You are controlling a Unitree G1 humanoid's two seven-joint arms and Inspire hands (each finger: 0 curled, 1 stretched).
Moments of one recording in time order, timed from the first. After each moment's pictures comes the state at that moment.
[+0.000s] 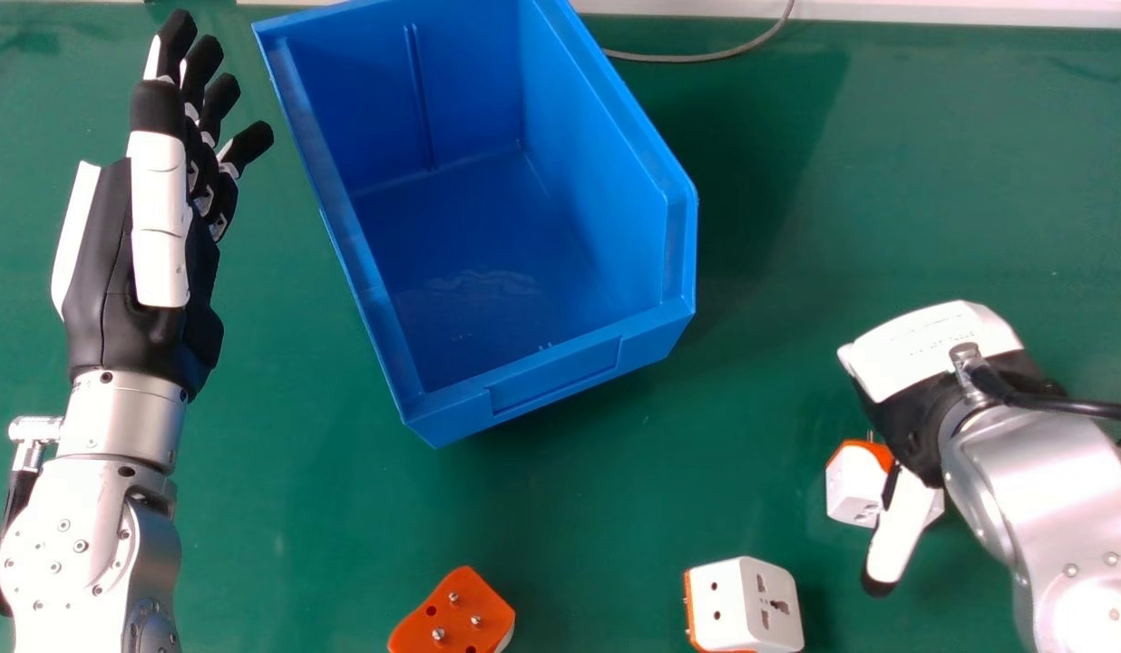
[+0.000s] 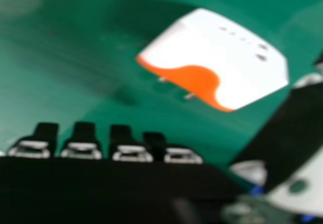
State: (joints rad) left arm -0.08 0.22 0.28 0.00 -0.25 -0.16 -0.24; right arm -0.16 -0.48 0.33 -0.35 -1.54 0.19 1.11
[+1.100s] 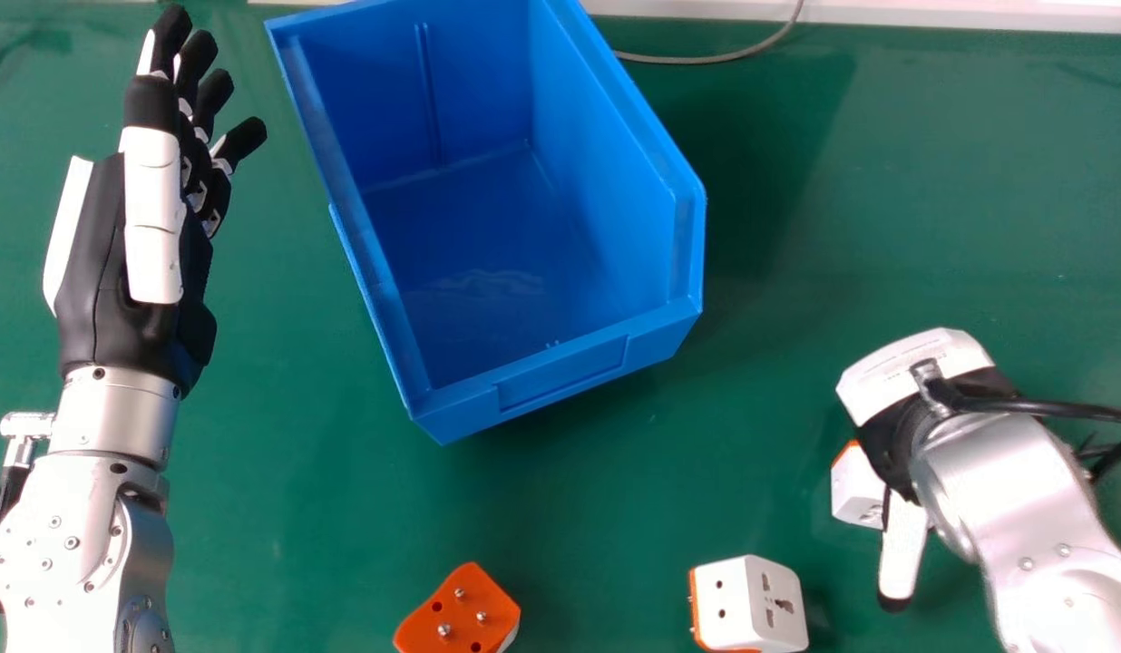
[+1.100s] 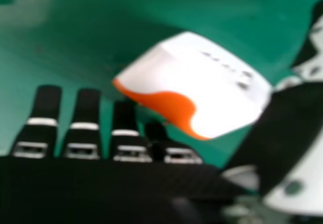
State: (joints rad) left arm -0.09 0.23 0.29 0.00 -0.25 -0.16 -0.25; right arm -0.16 -0.49 0.34 -0.32 -1.53 0.14 1.17
